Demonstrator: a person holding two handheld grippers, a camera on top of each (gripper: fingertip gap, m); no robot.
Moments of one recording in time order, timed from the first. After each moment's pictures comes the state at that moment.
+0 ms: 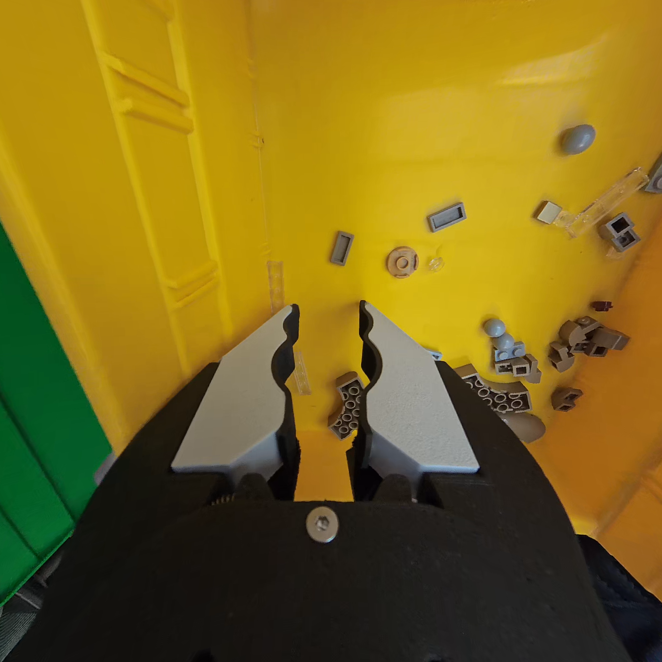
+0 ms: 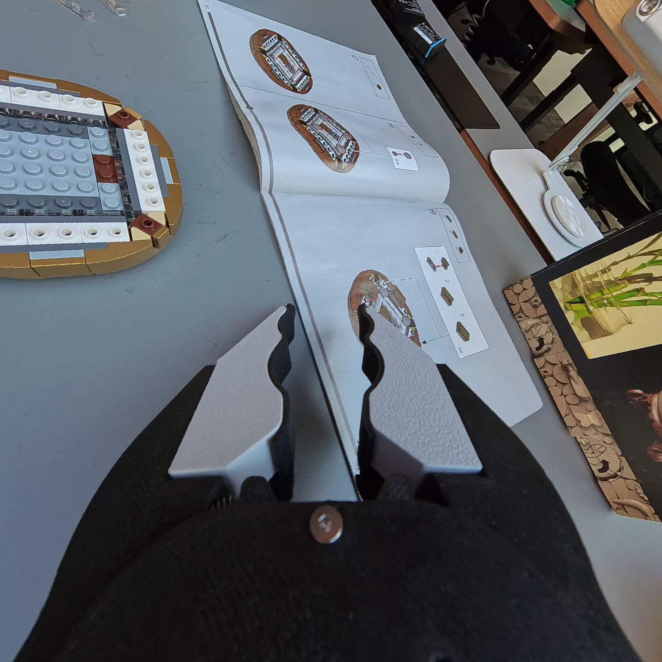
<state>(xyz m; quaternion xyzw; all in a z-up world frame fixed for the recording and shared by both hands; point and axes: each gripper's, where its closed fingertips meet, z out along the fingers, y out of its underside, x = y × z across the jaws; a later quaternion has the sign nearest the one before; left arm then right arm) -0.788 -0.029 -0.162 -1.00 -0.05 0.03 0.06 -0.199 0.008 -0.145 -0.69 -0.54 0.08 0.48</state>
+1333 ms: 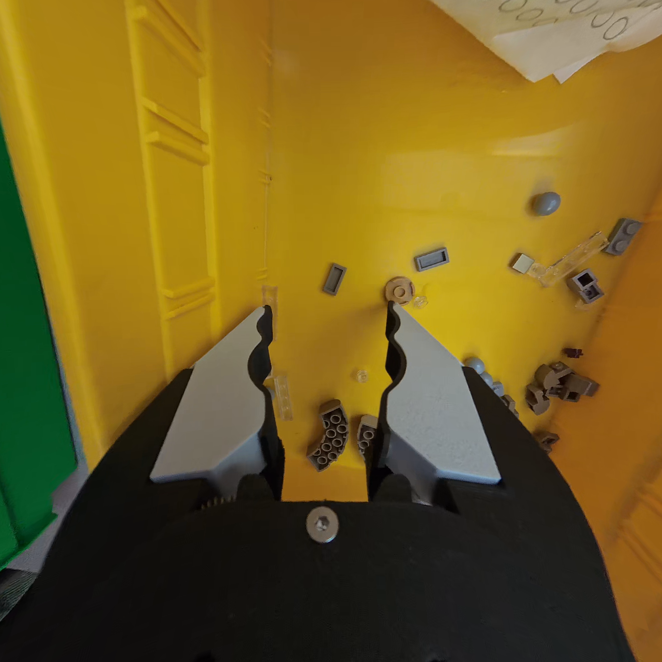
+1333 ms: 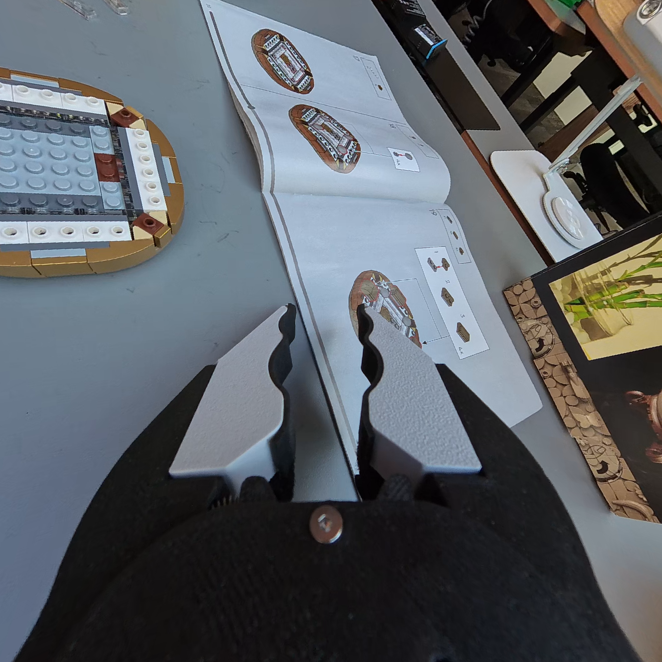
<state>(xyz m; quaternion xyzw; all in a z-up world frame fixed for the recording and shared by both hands) -0.785 -0.013 -0.160 -0.99 -0.10 0.04 0.12 -0.200 0.008 -0.145 -0.68 -0.54 0.08 0.48</state>
